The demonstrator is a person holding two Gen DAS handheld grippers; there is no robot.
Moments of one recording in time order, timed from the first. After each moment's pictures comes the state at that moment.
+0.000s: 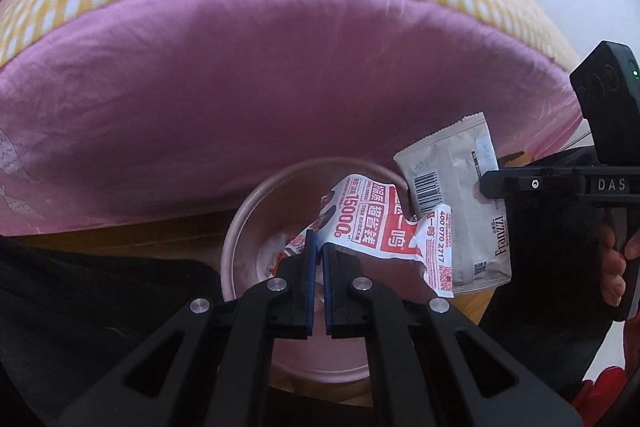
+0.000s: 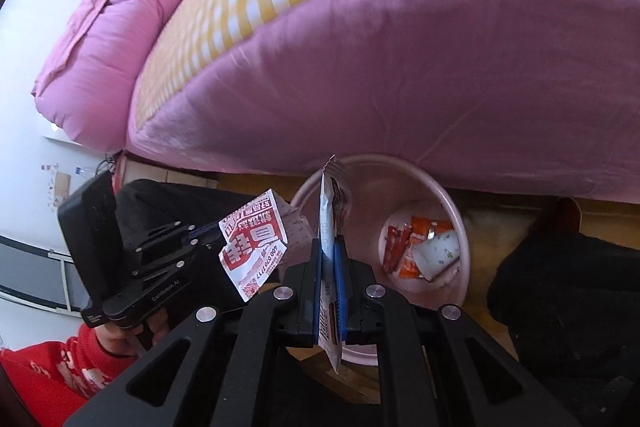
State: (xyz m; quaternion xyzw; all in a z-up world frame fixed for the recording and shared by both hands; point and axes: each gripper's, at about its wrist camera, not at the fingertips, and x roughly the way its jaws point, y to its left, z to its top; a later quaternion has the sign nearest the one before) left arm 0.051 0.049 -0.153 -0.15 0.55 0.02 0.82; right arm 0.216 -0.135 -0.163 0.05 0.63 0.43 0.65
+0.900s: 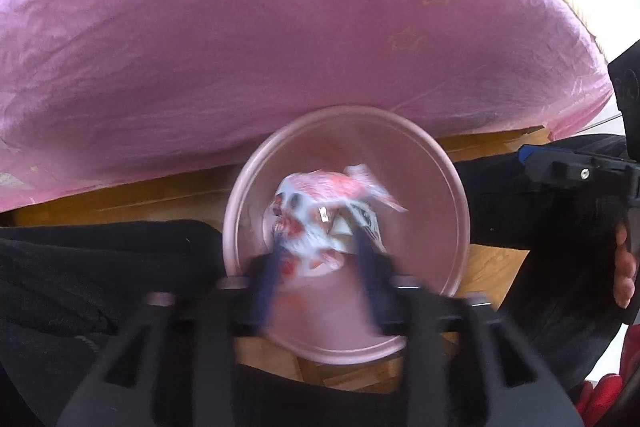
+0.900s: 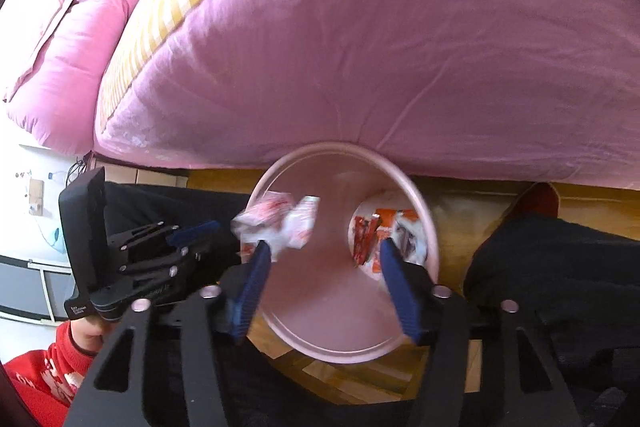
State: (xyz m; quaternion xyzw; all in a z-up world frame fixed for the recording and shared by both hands) left arm 0.075 0.042 -0.198 -0.16 0.61 0.03 0.77; right arm 0.218 -0.137 -0.181 0.03 0.64 0.38 0.66
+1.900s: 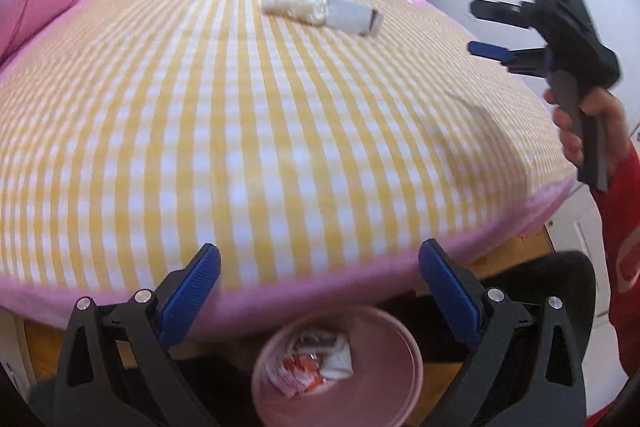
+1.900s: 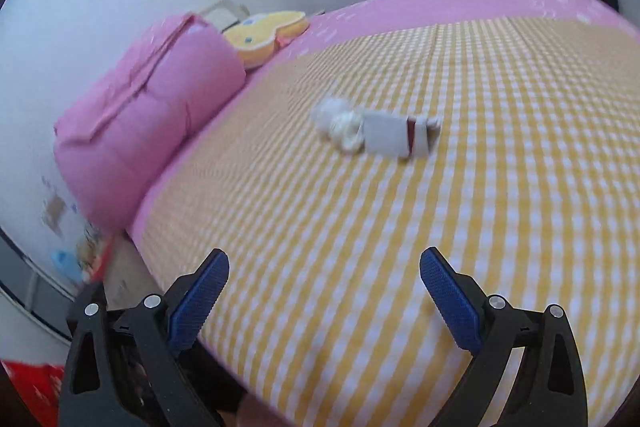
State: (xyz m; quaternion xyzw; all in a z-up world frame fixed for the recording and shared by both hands) left arm 0.149 0.103 -0.053 -0.15 0.44 0.03 0.88; right arm 0.421 -0.075 0.020 0.03 0.43 0.48 0.76
